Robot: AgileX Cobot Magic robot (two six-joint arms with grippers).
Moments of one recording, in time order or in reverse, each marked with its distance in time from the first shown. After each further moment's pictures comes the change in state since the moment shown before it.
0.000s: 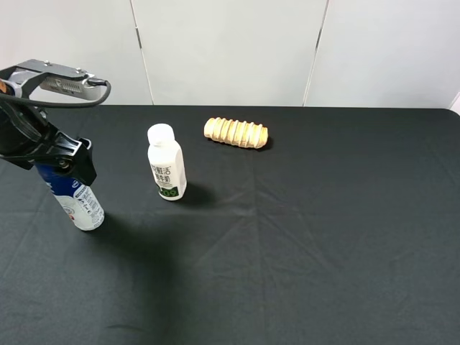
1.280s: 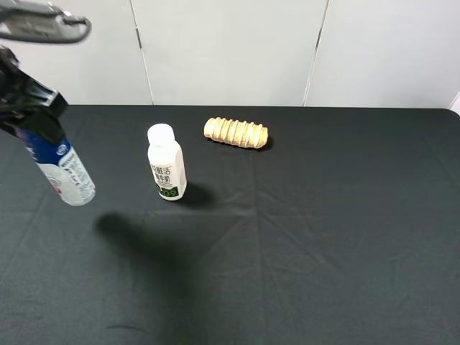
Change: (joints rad) left arm 0.000 -0.091 -0.211 -0.004 0.268 0.000; right arm 0.000 0.000 0.000 0.000 0.000 0.000
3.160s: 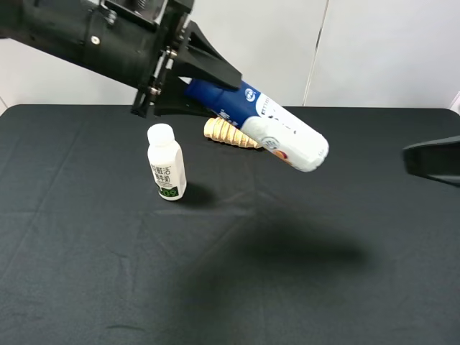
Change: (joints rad) left arm -0.124 0.277 -0.017 -1.295 -0.141 0.562; right arm 0.457 0.670 -0.260 0.173 -0.170 -0.337
